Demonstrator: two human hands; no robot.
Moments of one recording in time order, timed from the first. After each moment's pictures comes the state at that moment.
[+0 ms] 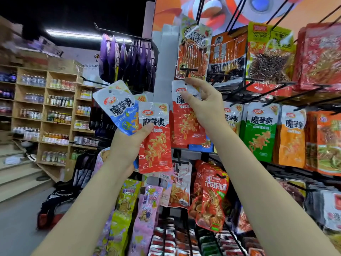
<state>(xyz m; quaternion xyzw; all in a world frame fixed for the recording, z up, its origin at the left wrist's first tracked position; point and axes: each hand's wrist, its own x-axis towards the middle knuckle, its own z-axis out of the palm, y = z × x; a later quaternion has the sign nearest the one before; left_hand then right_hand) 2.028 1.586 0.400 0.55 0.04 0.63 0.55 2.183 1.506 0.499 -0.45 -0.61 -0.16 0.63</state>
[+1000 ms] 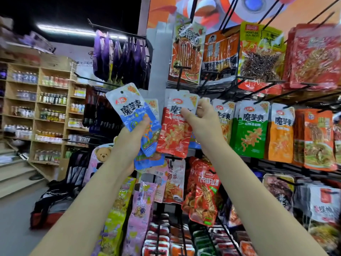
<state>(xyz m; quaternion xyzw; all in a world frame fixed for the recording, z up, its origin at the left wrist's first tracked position) 2.037 1.580 0.400 0.57 0.11 0.57 0.58 2.185 1.494 0.455 -0.50 -0.57 -0.06 0.65</state>
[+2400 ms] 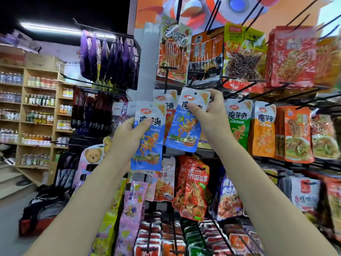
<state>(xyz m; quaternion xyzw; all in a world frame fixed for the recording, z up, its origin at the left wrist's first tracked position) 2.047 1.557 0.411 0.63 0.13 0.58 0.49 2.217 1.464 0.468 -0.49 -0.55 -0.11 0.67</state>
